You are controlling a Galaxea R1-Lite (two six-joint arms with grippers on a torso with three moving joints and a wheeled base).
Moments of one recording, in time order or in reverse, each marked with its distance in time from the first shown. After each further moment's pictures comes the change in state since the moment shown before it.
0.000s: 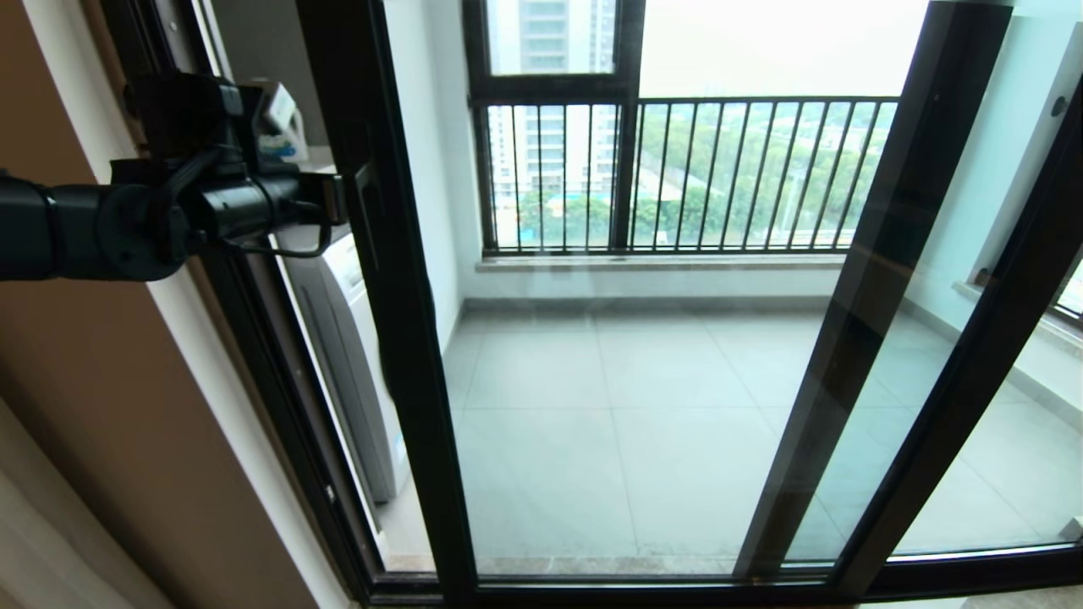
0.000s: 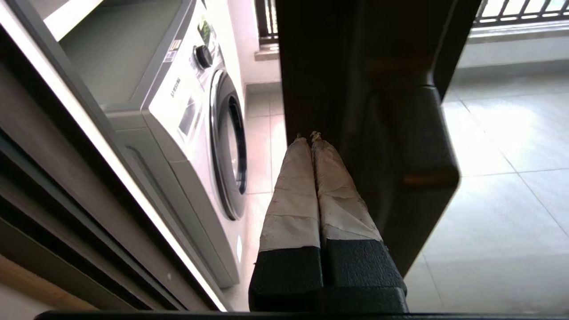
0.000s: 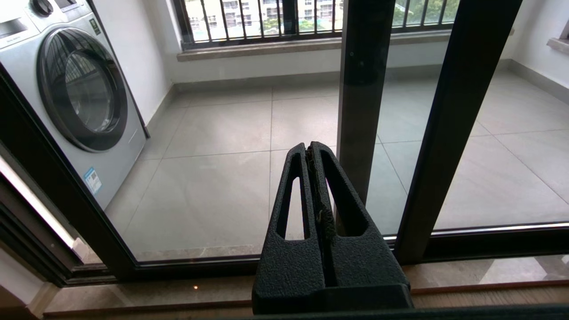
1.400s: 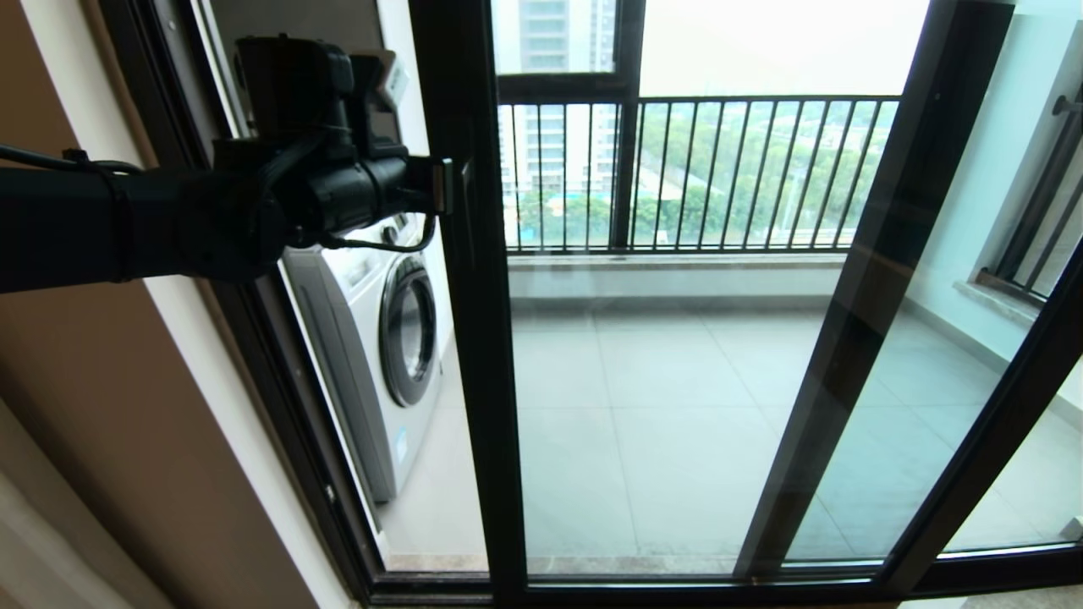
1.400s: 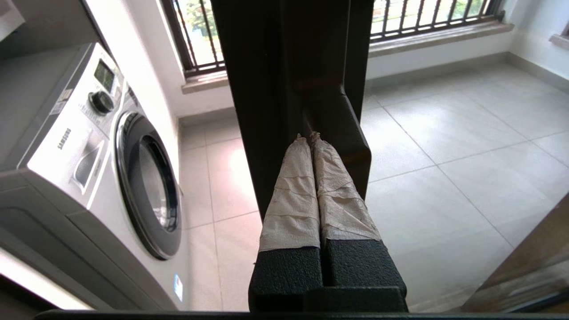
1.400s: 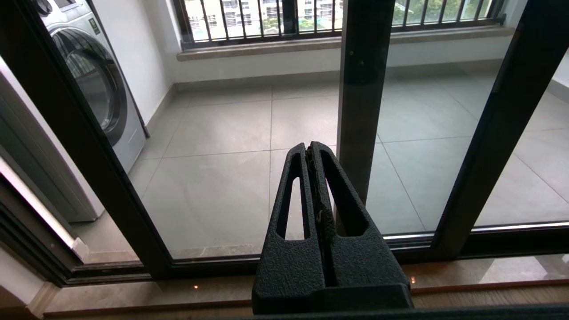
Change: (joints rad) left arm -0.283 0.000 -0.059 -0.003 0.068 0.000; right arm 0.000 0.000 0.000 0.000 0.000 0.001
